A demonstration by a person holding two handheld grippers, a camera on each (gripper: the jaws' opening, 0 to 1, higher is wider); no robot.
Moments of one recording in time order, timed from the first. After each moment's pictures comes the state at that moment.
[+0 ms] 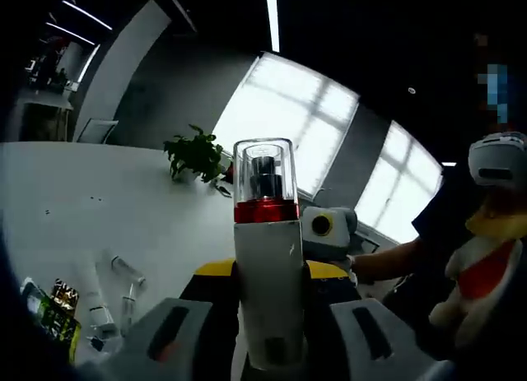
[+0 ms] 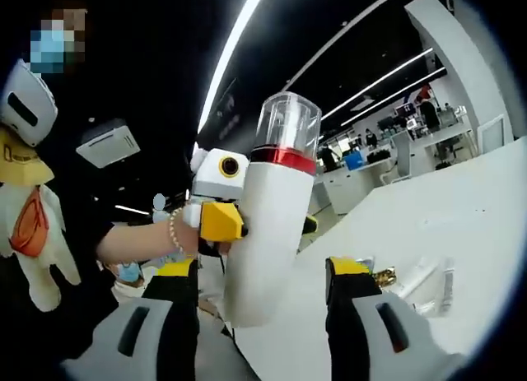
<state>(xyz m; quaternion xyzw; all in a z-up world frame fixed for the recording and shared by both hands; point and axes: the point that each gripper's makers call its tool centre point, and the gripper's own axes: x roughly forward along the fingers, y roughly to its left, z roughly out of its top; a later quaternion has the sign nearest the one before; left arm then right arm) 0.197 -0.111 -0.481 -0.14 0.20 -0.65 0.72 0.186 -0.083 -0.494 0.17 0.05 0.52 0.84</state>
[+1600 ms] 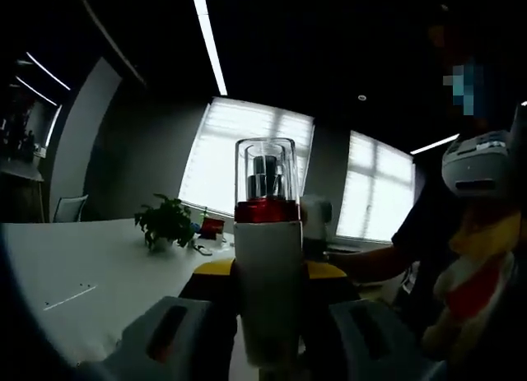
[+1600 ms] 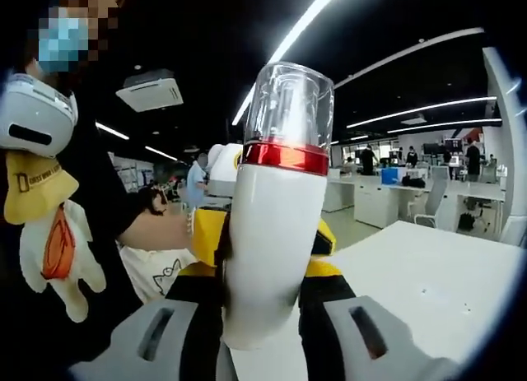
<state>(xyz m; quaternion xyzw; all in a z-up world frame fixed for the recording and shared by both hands) 0.178 -0.121 -0.366 -0.12 0.04 -0.70 0.70 0.179 -0.067 -0.399 0.00 0.05 0.61 0.79</state>
